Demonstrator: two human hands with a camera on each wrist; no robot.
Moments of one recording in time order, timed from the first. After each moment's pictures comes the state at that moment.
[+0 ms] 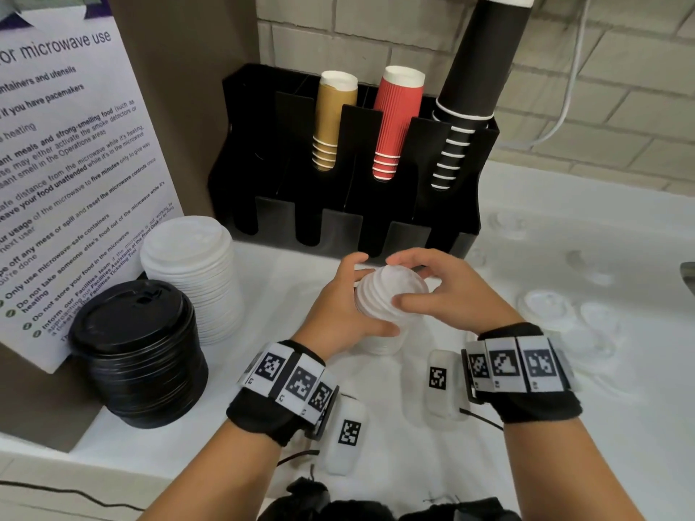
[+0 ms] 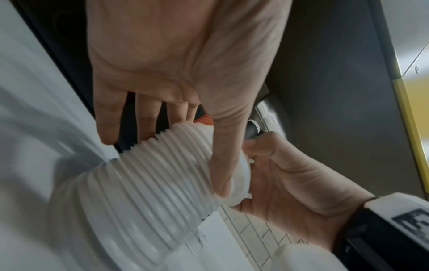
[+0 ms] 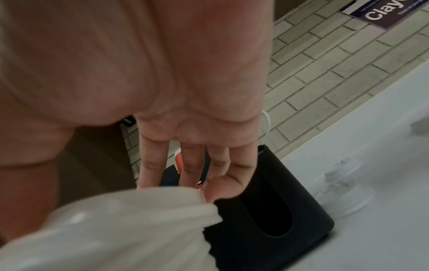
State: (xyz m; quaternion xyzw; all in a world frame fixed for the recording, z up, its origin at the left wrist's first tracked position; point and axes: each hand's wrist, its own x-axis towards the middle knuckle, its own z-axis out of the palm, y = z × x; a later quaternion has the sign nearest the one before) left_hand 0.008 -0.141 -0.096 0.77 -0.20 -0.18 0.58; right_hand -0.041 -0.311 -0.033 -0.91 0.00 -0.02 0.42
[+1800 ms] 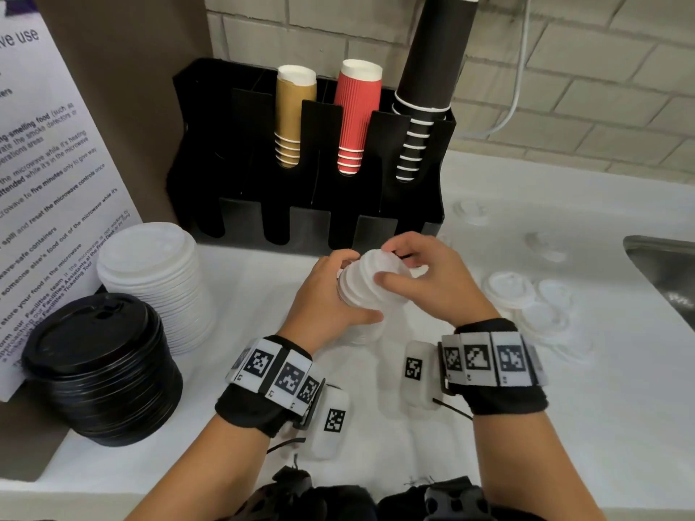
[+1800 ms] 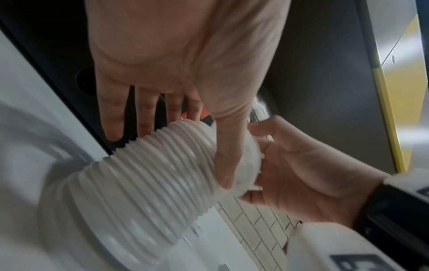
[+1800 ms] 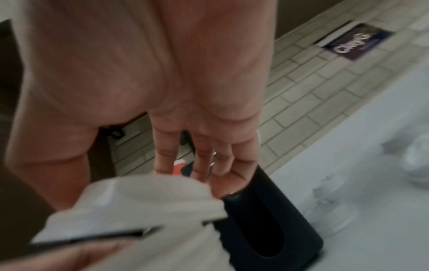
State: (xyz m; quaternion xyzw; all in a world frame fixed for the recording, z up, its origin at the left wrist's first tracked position) left_hand 0.009 -0.153 -0.093 0.79 -0.23 -0.13 0.55; right_hand -0.054 -0.310 -0.028 -0.90 0.08 -0.11 0.41
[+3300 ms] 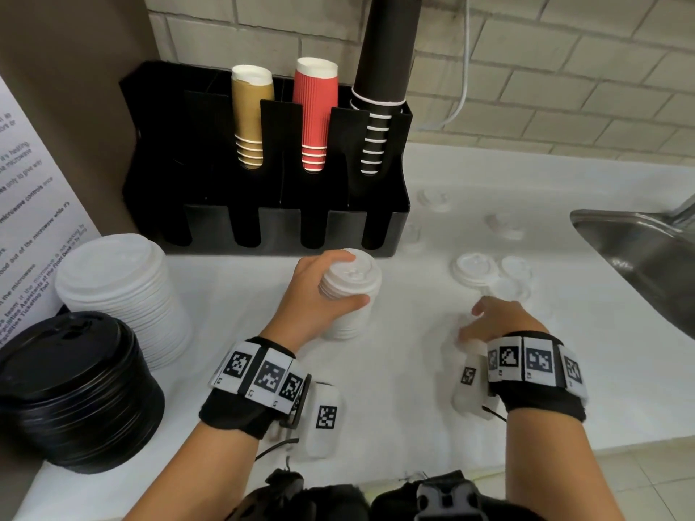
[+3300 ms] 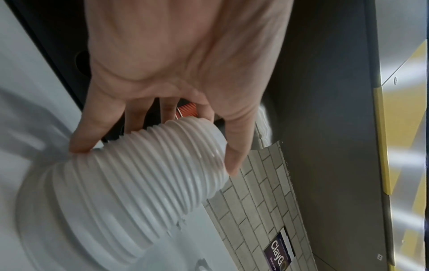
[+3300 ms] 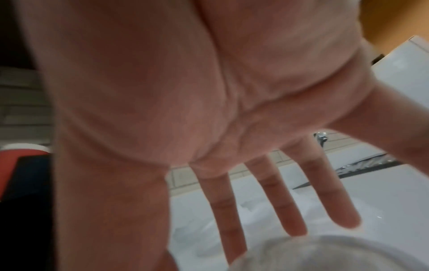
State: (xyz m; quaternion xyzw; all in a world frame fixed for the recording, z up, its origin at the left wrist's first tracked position) left_hand 0.000 -0.153 -0.081 0.75 -0.26 -0.18 0.57; right_hand -0.128 -0.382 -0.054 -0.84 0.48 0.18 0.17
